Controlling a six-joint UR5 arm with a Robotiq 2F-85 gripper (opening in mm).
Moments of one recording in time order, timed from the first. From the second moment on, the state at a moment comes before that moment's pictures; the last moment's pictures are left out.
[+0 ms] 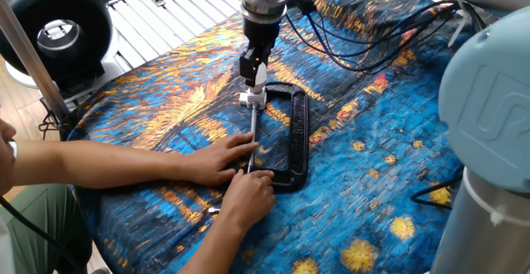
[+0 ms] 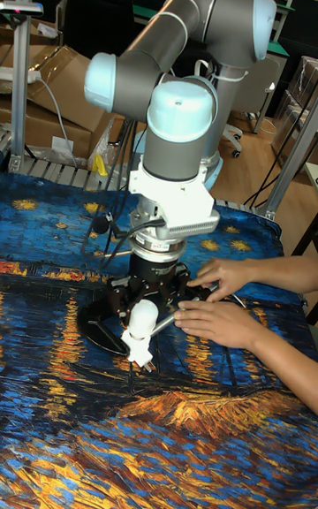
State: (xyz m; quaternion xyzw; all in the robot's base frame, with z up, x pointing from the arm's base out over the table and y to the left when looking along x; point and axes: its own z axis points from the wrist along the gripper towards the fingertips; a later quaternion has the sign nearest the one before) arm 0.598 0.014 0.083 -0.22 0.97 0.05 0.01
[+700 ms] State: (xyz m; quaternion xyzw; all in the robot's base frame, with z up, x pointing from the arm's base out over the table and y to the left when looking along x) arm 0.584 0.010 0.103 -0.33 0.94 0.03 -0.02
